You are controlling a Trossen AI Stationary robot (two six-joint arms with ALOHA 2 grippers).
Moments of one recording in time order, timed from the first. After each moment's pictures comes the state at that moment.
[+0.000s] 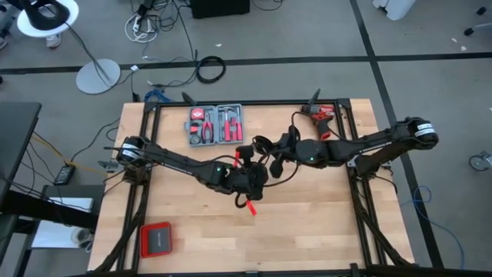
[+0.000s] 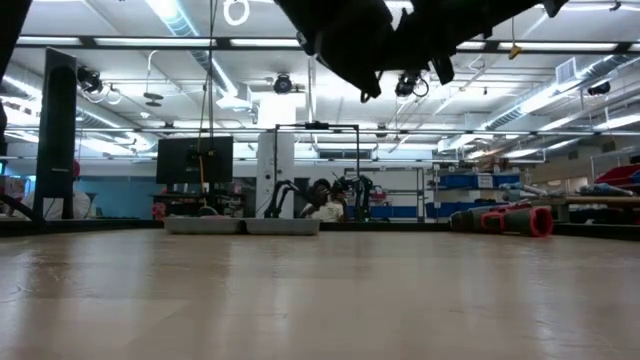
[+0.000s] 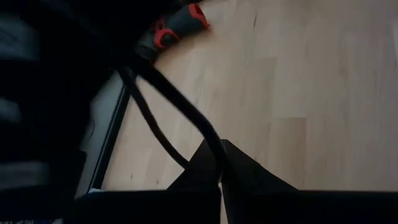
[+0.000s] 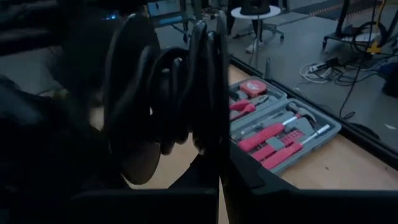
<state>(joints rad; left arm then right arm) -0.24 1.90 1.55 -0.49 -0.74 0.02 0.12 1.28 0.81 0.15 0.53 0.29</state>
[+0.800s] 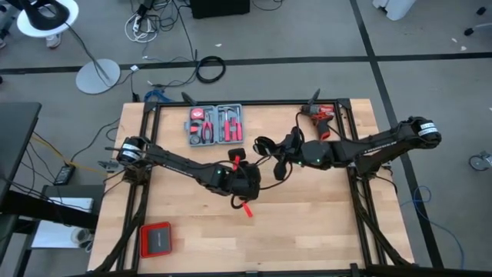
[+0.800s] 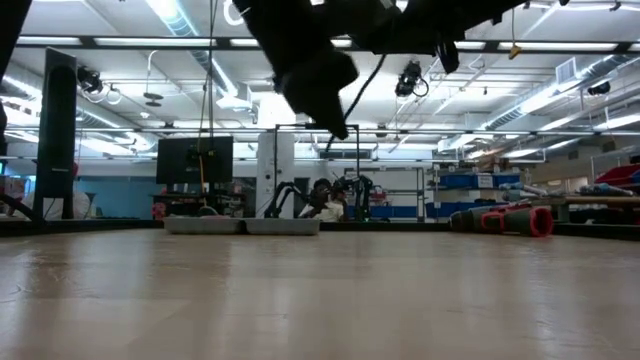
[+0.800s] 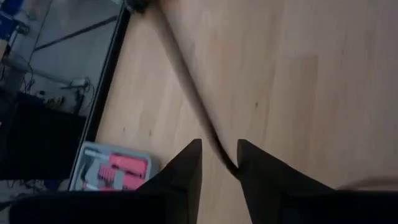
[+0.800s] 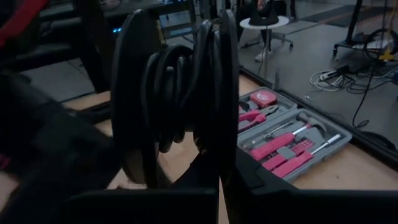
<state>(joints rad) -0.25 1.90 1.47 -0.61 -0.75 -0.12 0.17 1.24 0.81 0.15 0.53 0.30</state>
